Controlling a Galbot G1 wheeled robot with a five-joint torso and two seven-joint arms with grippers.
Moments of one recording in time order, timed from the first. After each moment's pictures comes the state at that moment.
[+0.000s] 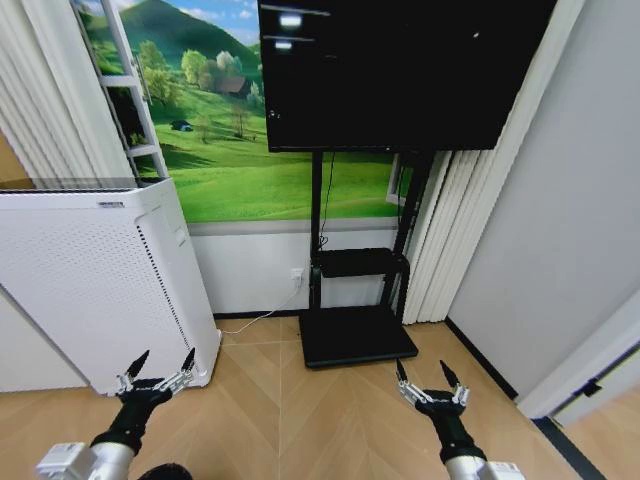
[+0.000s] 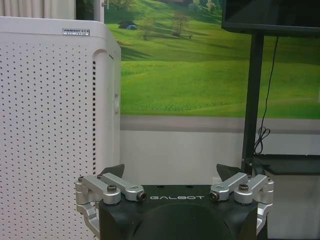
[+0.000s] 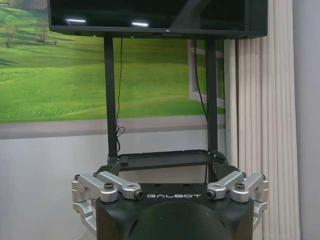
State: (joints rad) left arm 1.93 -1.37 -0.95 -2.44 -0.47 0.14 0.07; right arm -1.97 1.44 0.60 2.37 0.18 0.10 0.09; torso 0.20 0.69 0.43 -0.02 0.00
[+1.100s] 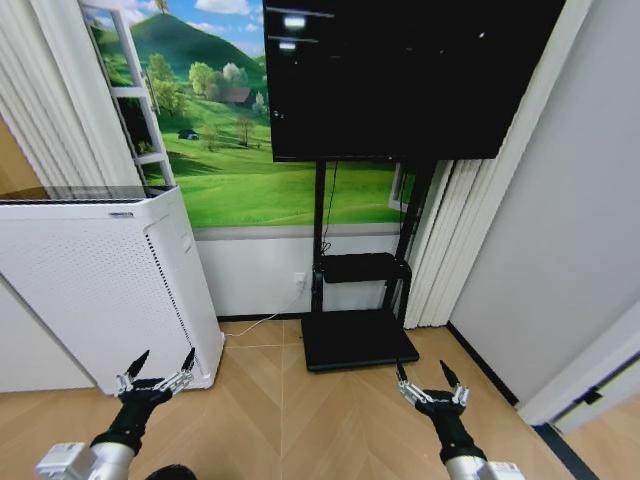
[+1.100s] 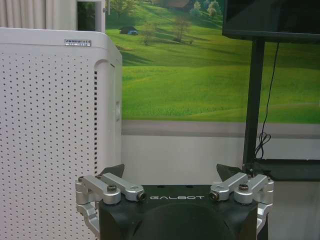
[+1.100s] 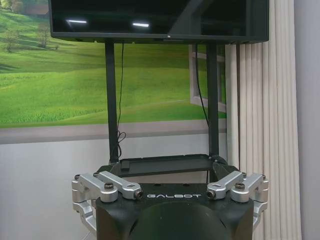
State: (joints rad) left arm 1.93 -1.37 -0.95 -2.44 -0.47 0.14 0.07; right arm -1.97 1.44 0.60 2.37 0.18 0.10 0.09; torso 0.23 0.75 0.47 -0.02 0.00
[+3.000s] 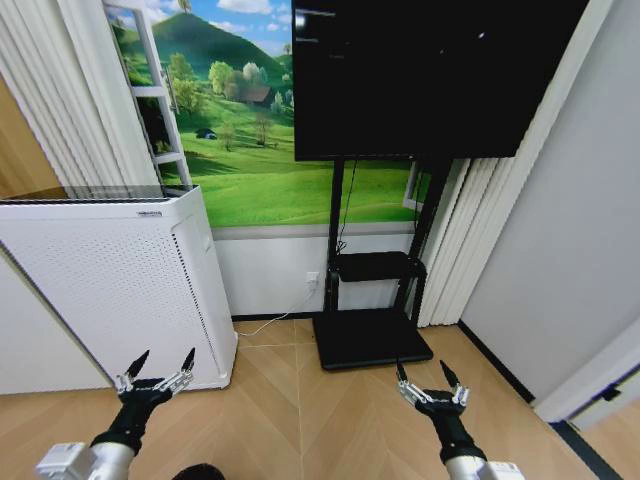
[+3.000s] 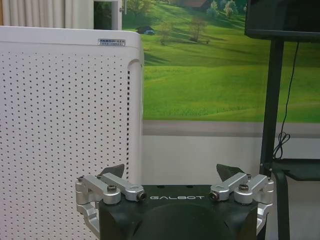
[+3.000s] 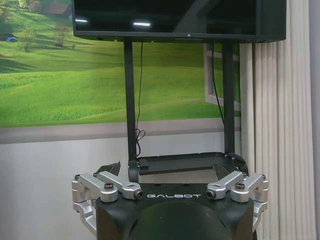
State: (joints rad) left arm 1.93 -1.37 -0.95 -2.44 -0.47 0.14 0.07; right arm -1.97 1.44 0.60 2.37 0.18 0.10 0.09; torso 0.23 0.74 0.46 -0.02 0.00
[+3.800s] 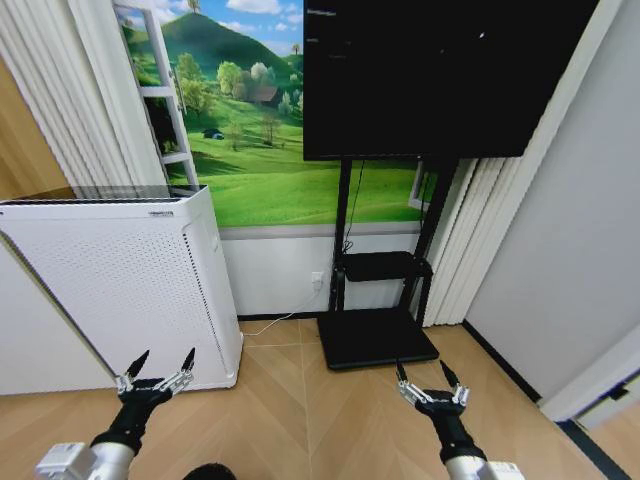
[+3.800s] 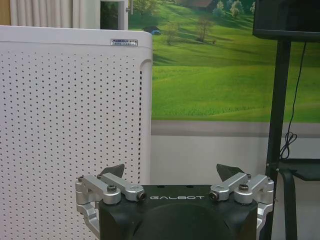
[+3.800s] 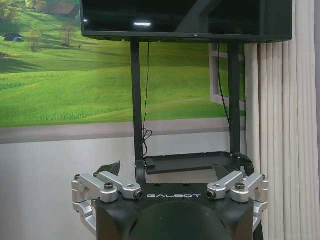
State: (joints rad) left arm 1.93 -1.37 -0.95 -2.44 -0.47 0.14 0.07; right arm -1.97 1.44 0.60 2.37 0.18 0.10 0.09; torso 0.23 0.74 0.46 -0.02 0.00
